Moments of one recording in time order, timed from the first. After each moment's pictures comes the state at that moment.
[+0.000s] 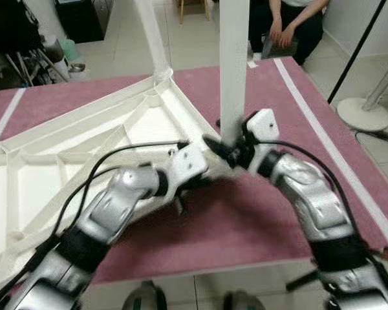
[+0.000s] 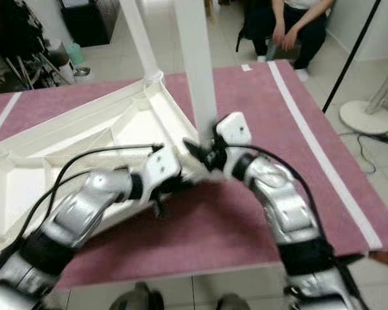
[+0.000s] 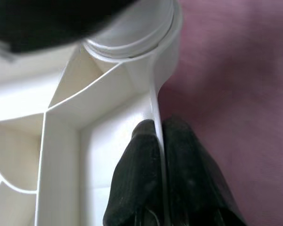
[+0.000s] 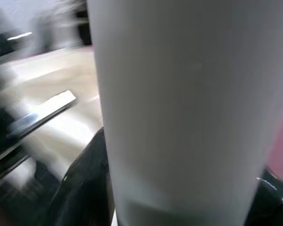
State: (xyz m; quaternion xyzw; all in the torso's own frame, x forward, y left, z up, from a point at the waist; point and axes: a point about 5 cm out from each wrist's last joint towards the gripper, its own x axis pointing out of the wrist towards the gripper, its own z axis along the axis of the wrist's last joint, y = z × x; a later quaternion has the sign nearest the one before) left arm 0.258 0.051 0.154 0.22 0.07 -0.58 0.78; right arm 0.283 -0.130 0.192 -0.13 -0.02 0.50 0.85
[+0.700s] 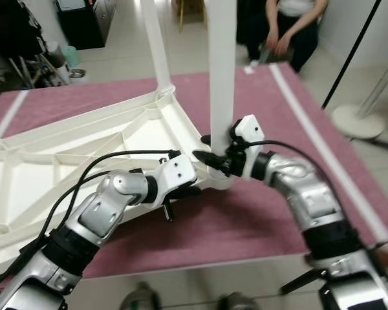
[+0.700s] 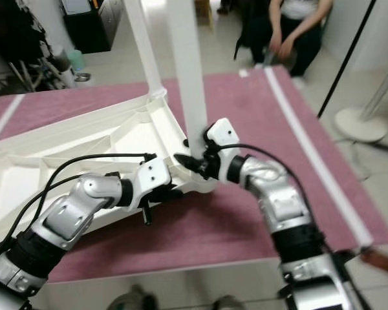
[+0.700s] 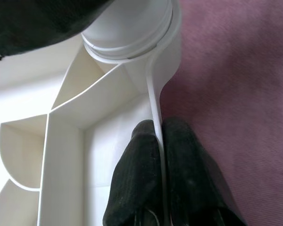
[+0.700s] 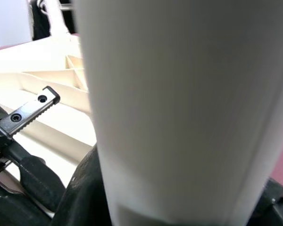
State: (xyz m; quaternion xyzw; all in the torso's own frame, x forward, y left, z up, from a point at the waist) left arm 0.279 0.057 0.154 0.26 0.09 -0.56 0.78; right arm 0.313 -0.120 0.180 -0.11 0.01 0.43 0.90
